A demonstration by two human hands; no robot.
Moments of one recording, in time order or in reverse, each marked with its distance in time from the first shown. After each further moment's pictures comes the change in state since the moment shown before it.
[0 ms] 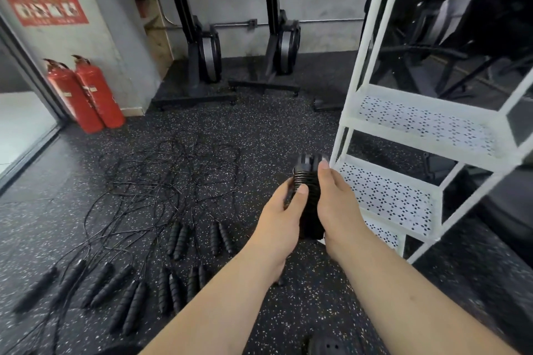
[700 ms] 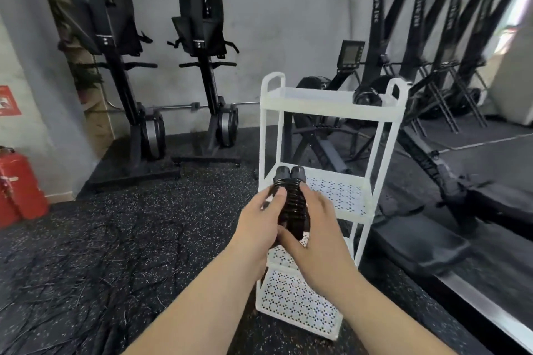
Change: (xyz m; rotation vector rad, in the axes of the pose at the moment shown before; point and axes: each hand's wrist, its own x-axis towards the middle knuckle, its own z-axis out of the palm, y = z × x) left_hand -0.016 0.127 0.117 -0.101 -0.097 0.133; right_hand -0.061 -0.097 -0.127 -0.682 0.072 -0.657
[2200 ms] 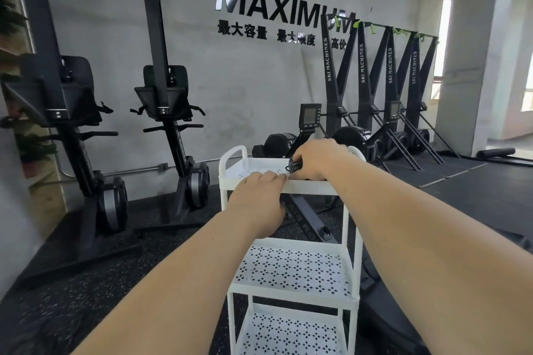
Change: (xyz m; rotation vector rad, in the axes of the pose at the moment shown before) left_hand 0.155 0.138 0.093 1.661 -0.167 0.791; right_hand 0.302 -0.045 -0.167 -1.017 -0.091 0.136
